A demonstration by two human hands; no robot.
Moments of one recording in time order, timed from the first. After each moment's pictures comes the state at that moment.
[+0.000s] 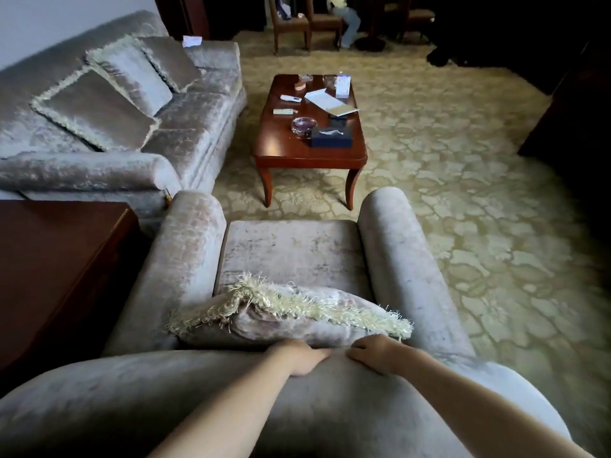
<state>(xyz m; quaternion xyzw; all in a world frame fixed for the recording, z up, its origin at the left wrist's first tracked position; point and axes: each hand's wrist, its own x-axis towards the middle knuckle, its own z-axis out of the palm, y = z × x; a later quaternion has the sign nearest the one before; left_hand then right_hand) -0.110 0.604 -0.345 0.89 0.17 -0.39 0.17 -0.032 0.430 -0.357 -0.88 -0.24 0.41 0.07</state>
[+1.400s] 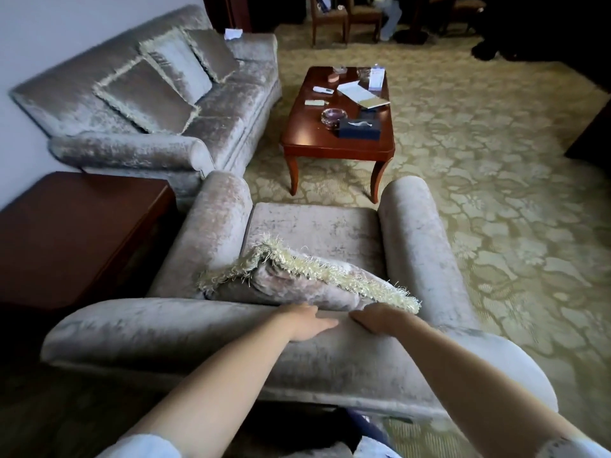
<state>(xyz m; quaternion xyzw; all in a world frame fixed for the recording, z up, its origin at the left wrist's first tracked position) -0.141 0.590 -0.316 0.91 0.15 -0.34 0.18 -0.044 0.435 -0.331 -0.89 -0.25 0.39 -0.01</state>
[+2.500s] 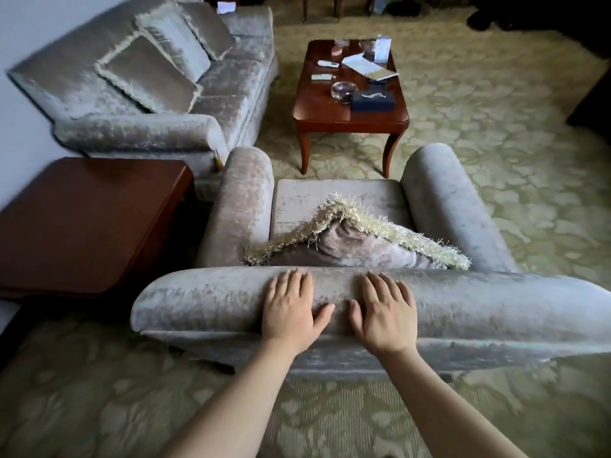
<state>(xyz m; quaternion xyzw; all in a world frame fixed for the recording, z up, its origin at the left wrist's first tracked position) -0.304 0.689 -0.328 0.99 0.13 0.02 0.04 -0.238 0.528 -0.333 -0.96 -0.26 -0.04 0.12</state>
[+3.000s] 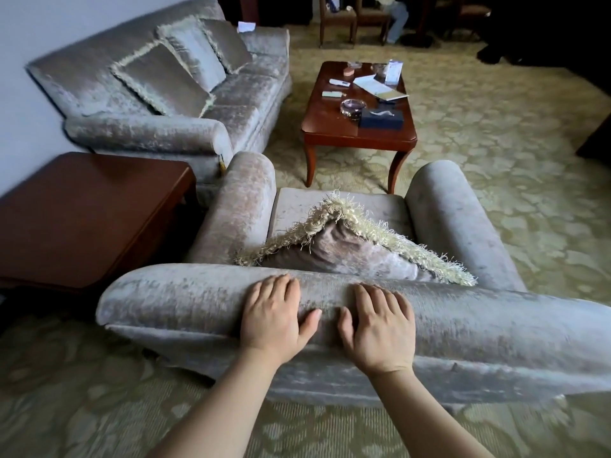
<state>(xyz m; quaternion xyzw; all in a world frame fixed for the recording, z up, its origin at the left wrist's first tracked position) -0.304 0.682 -0.341 0.98 0.15 0.11 0.03 -0.233 0.526 -0.352 -0.94 -0.27 -0.15 0.15</state>
